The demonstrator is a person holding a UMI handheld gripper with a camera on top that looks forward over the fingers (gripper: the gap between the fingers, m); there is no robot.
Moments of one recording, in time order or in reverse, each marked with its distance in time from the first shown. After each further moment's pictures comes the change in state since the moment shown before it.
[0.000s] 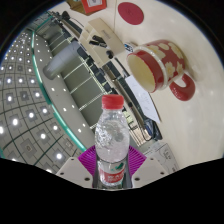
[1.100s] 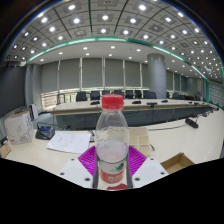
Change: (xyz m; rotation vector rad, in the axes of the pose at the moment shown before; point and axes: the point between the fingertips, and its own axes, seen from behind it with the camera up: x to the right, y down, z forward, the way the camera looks) arm -0.114 -0.221 -0.051 0.123 0.550 -2.058
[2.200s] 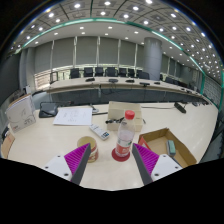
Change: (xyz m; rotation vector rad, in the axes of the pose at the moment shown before) arm -0.039 0.052 -0.136 -0.269 0.106 -0.035
